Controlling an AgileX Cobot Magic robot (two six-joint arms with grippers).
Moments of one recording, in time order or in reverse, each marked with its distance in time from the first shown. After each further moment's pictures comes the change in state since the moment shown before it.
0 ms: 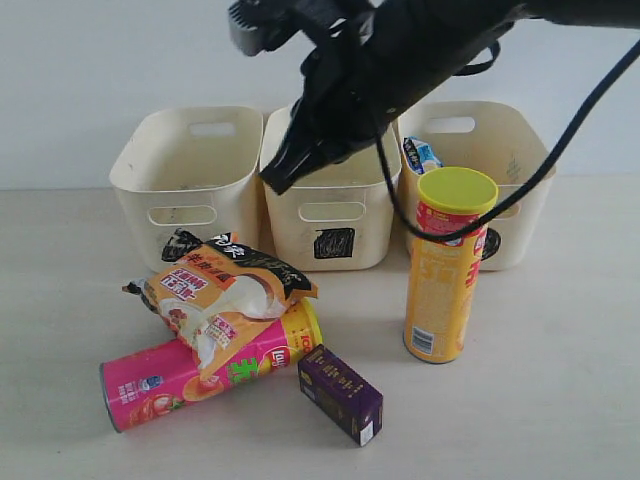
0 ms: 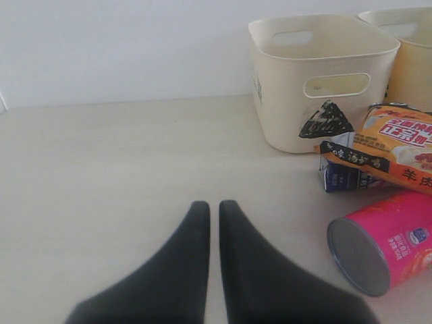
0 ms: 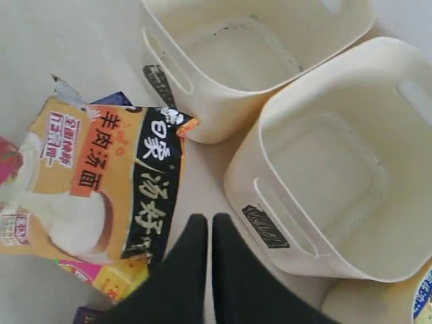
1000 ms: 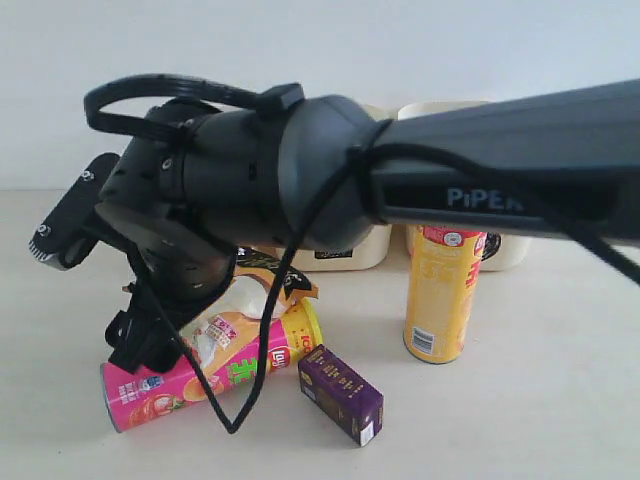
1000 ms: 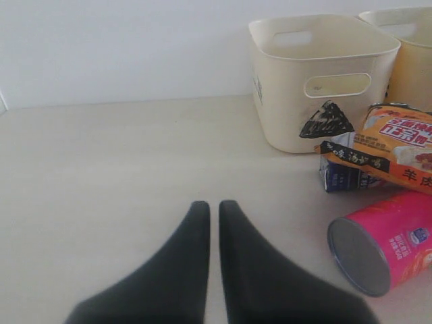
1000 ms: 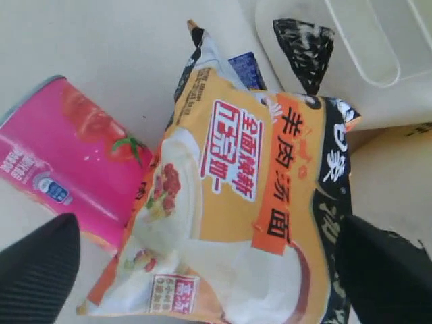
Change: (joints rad) left arm 0.000 0.000 0.000 0.000 0.000 0.000; right arm 0.364 0.349 -0.171 -0.522 0.147 0.541
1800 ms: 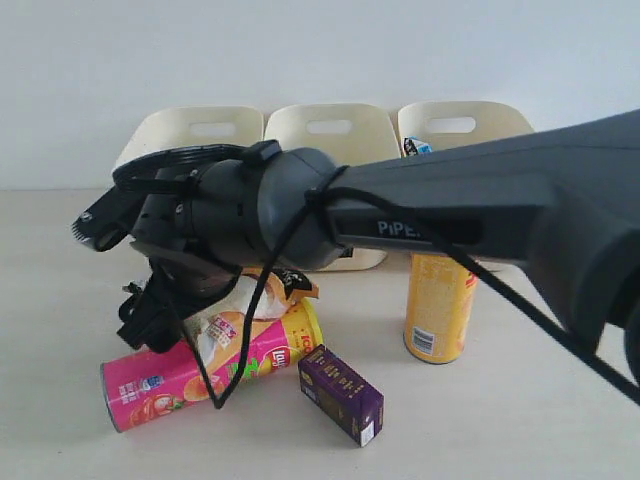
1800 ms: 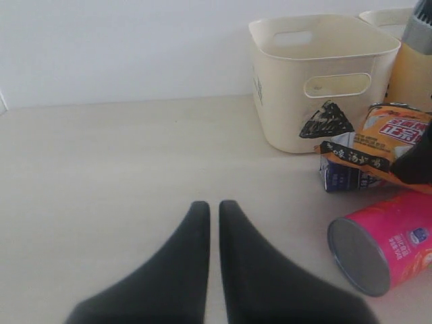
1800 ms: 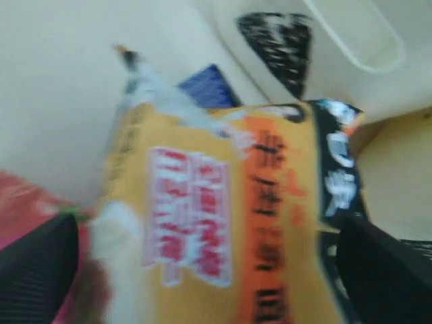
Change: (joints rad) left arm 0.000 0.000 0.000 0.000 0.000 0.000; right arm -0.059 0.131 -0.055 -0.101 -0.107 0.280
